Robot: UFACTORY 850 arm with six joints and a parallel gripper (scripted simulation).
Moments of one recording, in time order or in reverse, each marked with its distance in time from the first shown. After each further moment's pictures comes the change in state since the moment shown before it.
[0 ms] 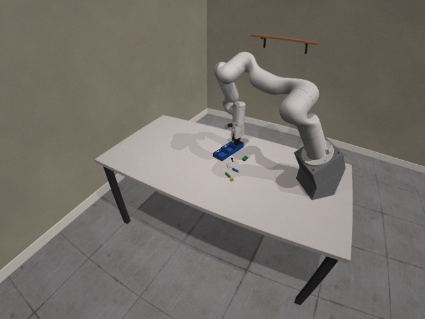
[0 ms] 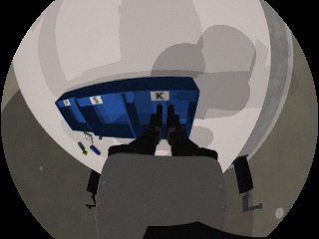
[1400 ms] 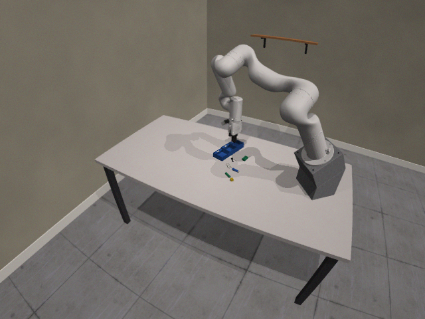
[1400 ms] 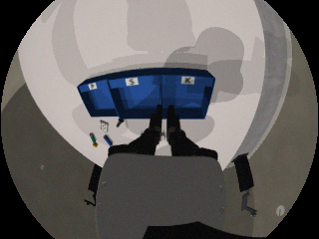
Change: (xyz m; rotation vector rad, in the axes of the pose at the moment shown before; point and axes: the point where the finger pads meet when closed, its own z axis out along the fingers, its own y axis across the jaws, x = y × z) arm -0.003 -0.039 -0.046 0.001 -0.001 0.000
